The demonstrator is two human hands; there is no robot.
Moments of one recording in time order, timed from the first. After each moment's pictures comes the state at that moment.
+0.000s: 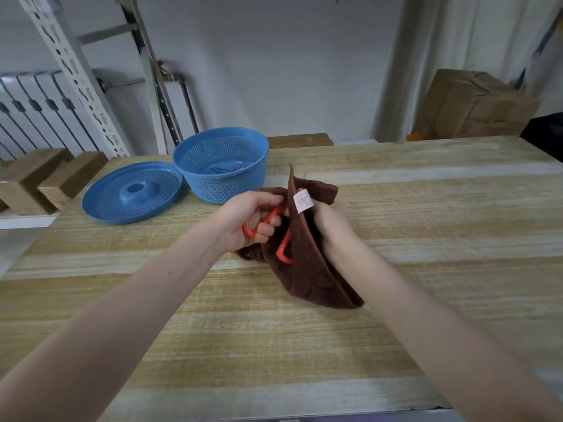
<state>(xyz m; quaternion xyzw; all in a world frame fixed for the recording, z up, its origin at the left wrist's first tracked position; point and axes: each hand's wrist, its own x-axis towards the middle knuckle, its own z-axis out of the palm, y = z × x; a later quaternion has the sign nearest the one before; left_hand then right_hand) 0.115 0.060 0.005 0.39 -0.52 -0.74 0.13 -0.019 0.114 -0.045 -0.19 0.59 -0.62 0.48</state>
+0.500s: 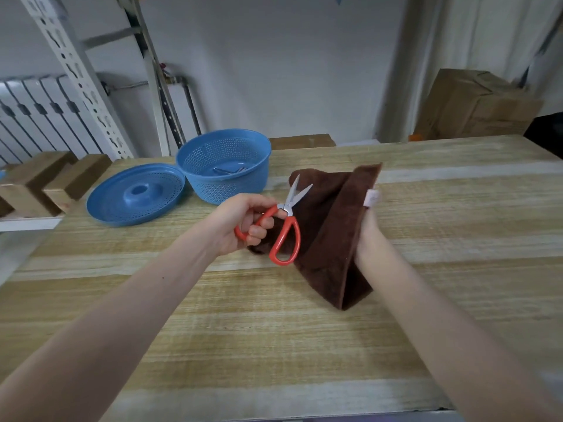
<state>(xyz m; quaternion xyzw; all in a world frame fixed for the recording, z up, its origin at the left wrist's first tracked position) 0.131 0.056 0.004 0.41 -0.53 -0.74 0.13 -0.057 0.116 -0.050 -0.05 0.44 -0.71 0.54</state>
